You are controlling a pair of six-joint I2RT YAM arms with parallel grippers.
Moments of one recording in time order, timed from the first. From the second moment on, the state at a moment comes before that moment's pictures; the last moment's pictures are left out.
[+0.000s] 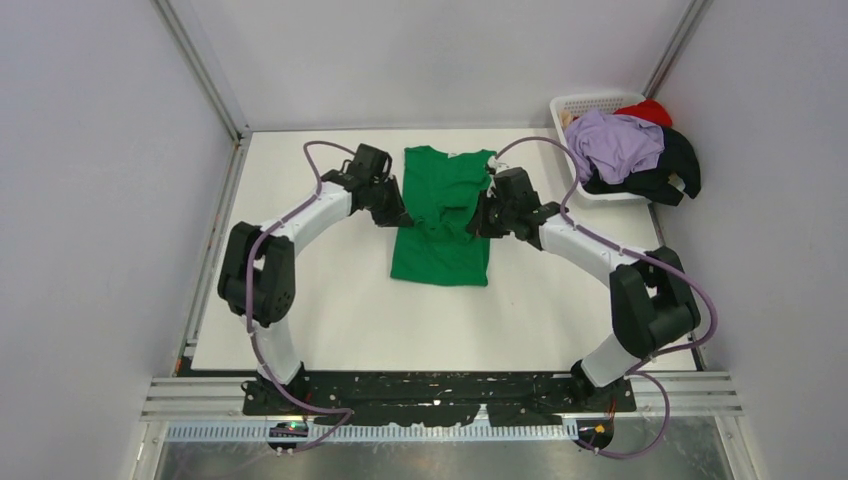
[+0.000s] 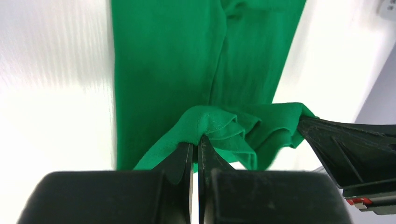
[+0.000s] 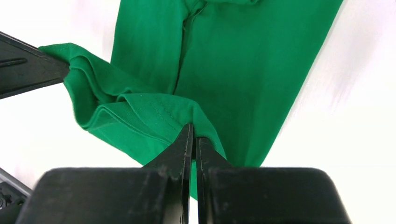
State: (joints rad) left arm -0.43 1.81 1.37 -0.52 0.28 -0.68; right arm 0.46 1.55 1.01 -0.21 -0.13 0.44
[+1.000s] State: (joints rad) left arm -0.35 2.16 1.85 -0.69 0.17 -0.68; right arm 0.31 1.87 1.30 -0.21 -0.04 0.52
